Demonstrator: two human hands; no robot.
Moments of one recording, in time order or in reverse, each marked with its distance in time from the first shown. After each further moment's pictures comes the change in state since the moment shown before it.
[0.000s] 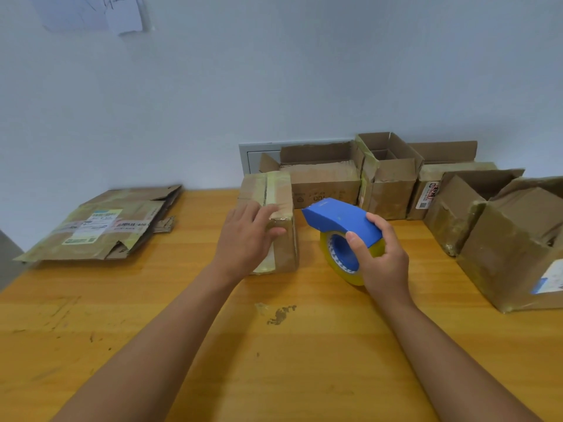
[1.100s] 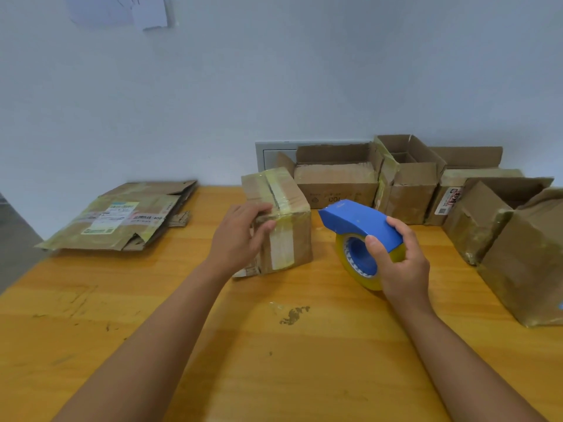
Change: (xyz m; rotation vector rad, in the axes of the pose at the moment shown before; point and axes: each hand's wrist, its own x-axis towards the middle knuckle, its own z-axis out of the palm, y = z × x) left_hand -0.014 -0.036 -0.008 -0.312 -0.024 -0.198; right_hand -0.001 -0.001 -0.001 0.031 0.013 -0.001
